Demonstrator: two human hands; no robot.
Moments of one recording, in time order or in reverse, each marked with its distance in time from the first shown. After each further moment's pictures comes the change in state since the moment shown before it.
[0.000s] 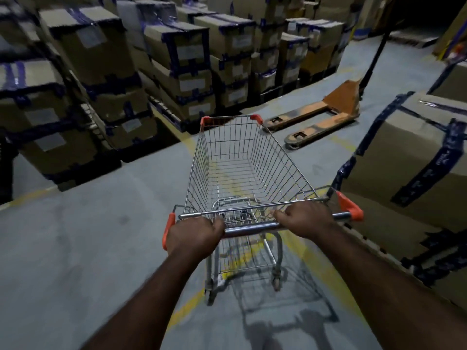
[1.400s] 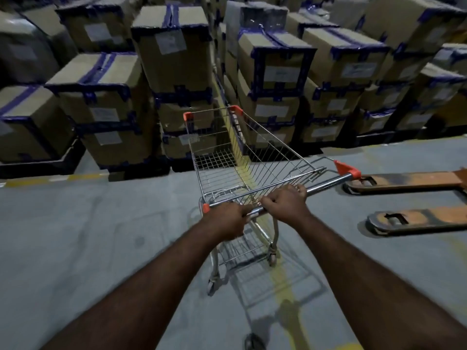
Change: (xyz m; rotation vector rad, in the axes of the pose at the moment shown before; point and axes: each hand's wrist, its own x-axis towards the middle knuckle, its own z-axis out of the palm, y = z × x) left_hand 0.539 0.012 -0.100 -0.338 -0.193 -0.118; right_hand 0.653 -0.048 -0.038 0.291 -0.007 -0.418
